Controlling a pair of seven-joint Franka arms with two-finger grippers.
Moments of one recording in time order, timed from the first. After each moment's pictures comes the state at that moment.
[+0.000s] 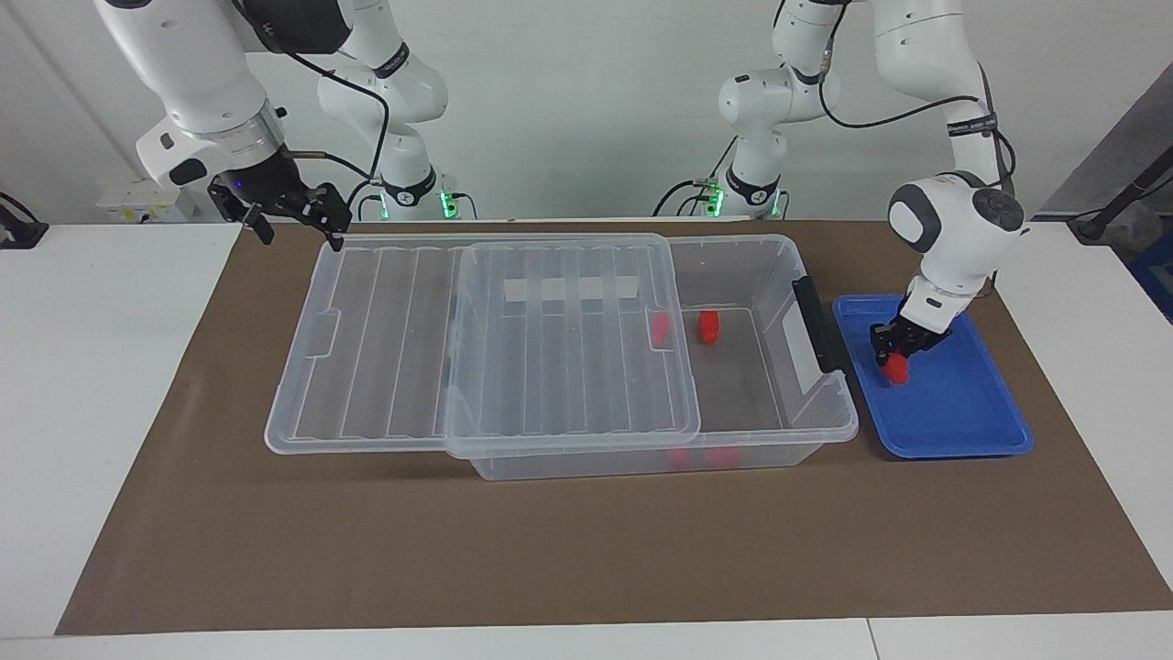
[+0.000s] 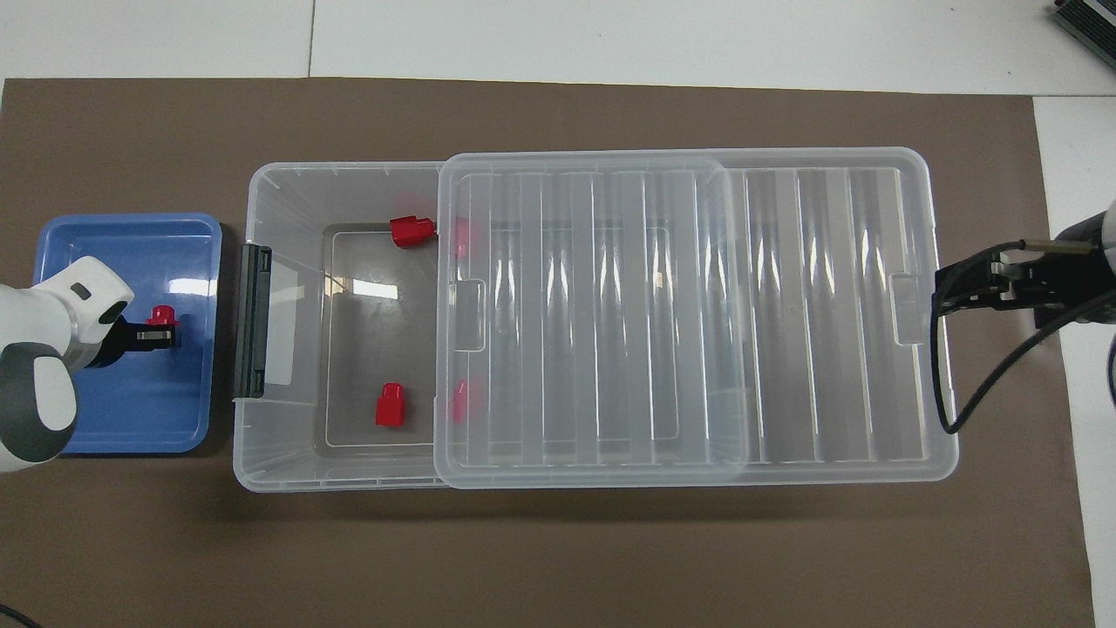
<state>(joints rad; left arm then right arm) 0.09 0.11 0.08 -2.26 -0.04 2.45 0.20 0.01 -0.01 0.03 -1.57 -0.01 1.48 0.18</state>
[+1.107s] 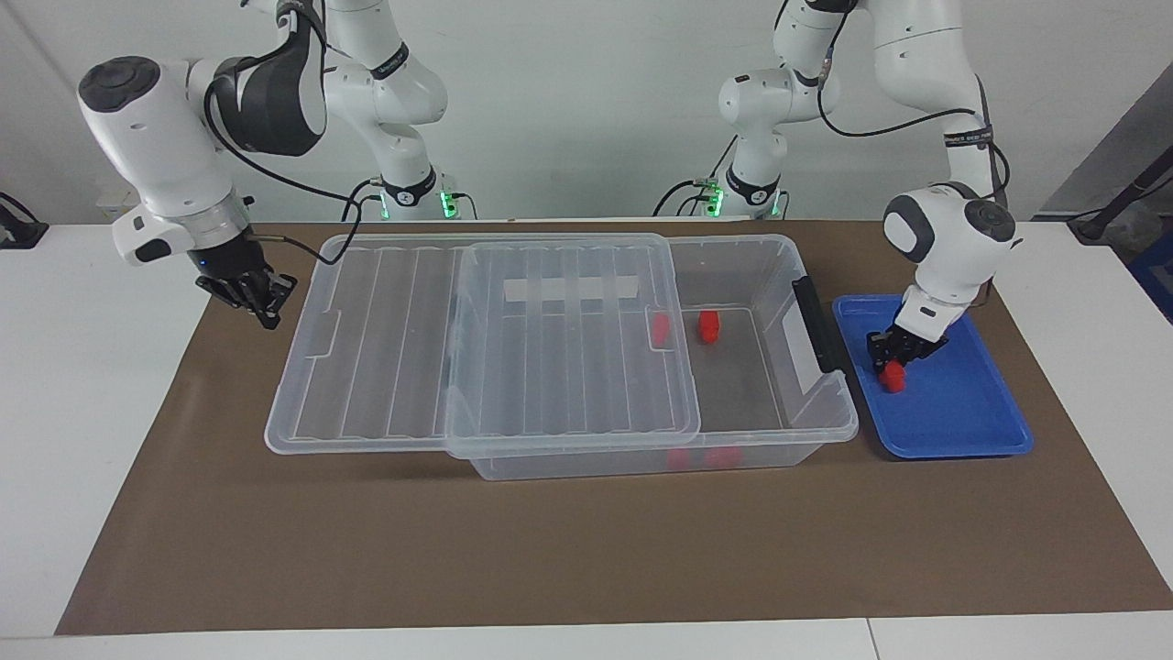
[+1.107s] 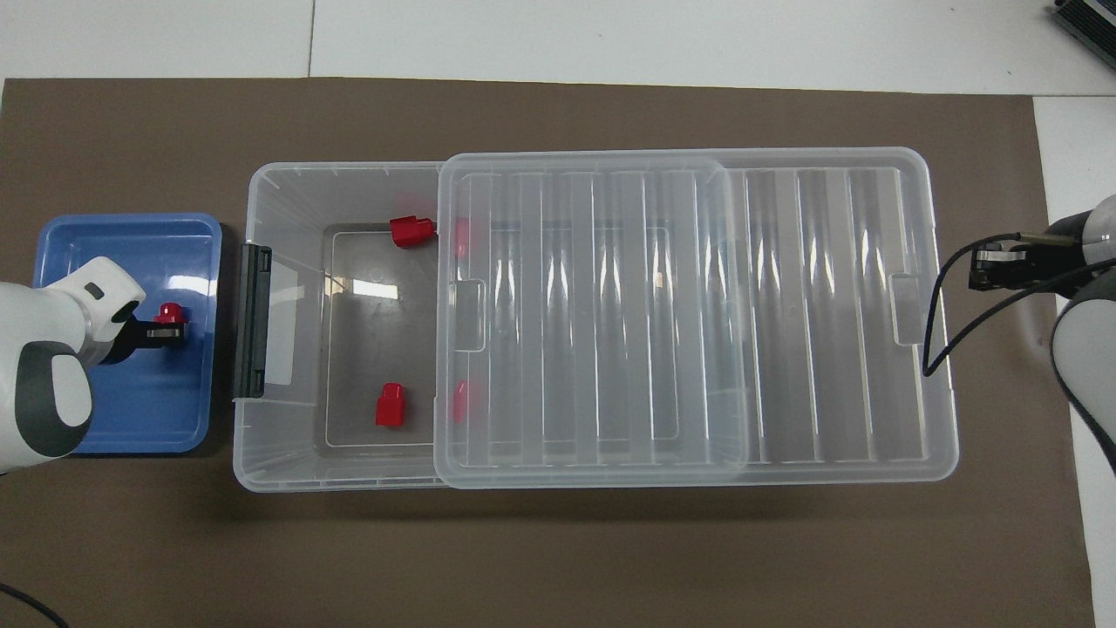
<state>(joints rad) 0.09 0.15 0.08 -2.26 -0.04 2.50 0.21 -0.13 0.02 0.02 -1.85 -0.01 1.94 0.07</state>
